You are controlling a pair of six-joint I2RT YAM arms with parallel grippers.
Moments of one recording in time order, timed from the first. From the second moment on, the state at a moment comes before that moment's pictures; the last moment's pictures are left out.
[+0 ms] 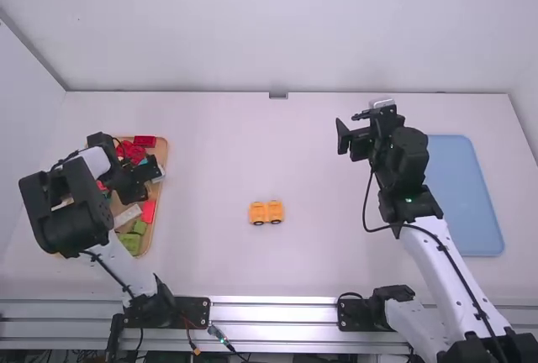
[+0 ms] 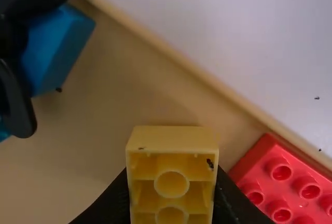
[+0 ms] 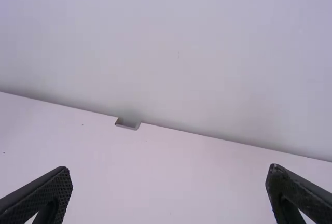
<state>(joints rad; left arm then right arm) 0.51 1.92 1.13 -0.69 0.12 1.43 0.16 1.09 0.74 0.12 -0.12 -0.08</state>
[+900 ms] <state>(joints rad) 0.51 1.92 1.13 -0.69 0.09 1.35 0.16 1.09 0.74 0.12 -0.12 -0.08</state>
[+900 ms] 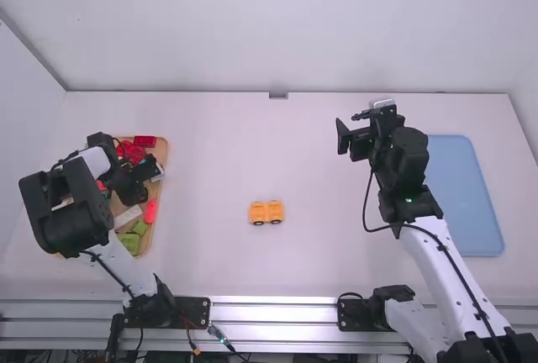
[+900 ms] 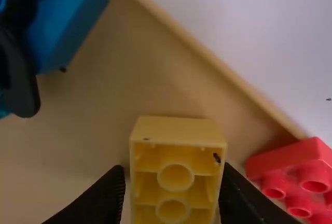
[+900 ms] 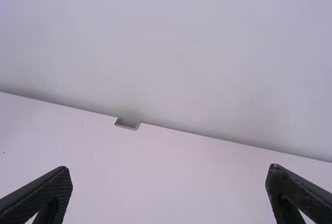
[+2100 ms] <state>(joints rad) 0.51 1.91 1.48 -1.01 0.44 1.18 0.17 1.09 0.74 0.17 -0.13 0.02</state>
